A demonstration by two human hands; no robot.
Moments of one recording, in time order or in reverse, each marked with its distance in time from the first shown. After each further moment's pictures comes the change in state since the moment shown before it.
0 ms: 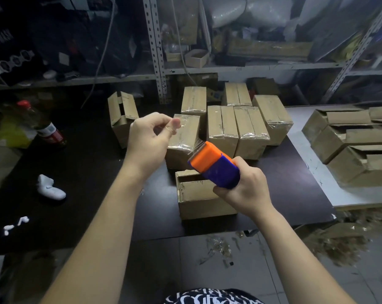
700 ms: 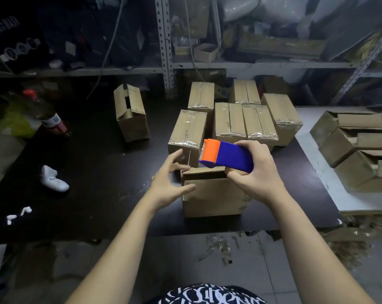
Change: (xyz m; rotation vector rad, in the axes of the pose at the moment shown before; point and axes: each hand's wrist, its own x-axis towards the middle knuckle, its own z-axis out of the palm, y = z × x) left_hand -0.071 -0.099 0.048 -0.089 -0.416 -0.393; right_hand 0.029 0.003 -0.014 0.149 -0.094 0.080
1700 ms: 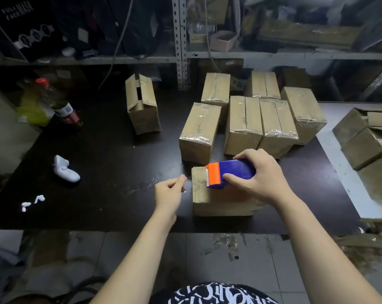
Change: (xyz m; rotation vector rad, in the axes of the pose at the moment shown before) left_hand -0.005 -0.028 0.041 -0.474 0.499 -0.549; right_hand 0.016 0.030 0.025 -0.184 -0.192 -0.043
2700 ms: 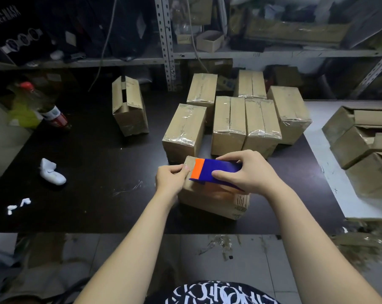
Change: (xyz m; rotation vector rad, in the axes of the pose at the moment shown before) left_hand 0.021 0.016 0.060 0.222 -0.029 0.119; right_hand 0.013 0.022 -0.034 0.127 -0.251 0.144
